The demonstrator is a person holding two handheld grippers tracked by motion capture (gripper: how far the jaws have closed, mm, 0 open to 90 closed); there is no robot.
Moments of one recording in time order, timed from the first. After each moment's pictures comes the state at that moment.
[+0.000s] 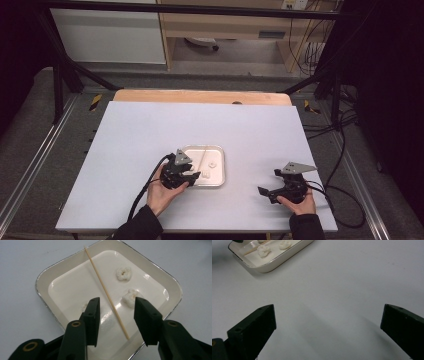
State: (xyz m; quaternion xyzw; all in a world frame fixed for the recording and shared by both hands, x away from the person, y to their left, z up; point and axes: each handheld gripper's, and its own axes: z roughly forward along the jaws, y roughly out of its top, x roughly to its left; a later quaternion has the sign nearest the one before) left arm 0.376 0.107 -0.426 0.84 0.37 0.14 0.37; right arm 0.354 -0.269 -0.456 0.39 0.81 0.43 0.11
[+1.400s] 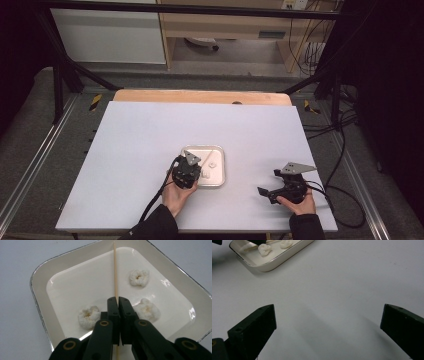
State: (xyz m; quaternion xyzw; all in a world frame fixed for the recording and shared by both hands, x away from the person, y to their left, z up) left arm 0.381 0.077 -0.446 0.81 0.44 0.18 0.34; right arm 0.354 -0.268 -0.456 0.38 0.81 0.43 0.11
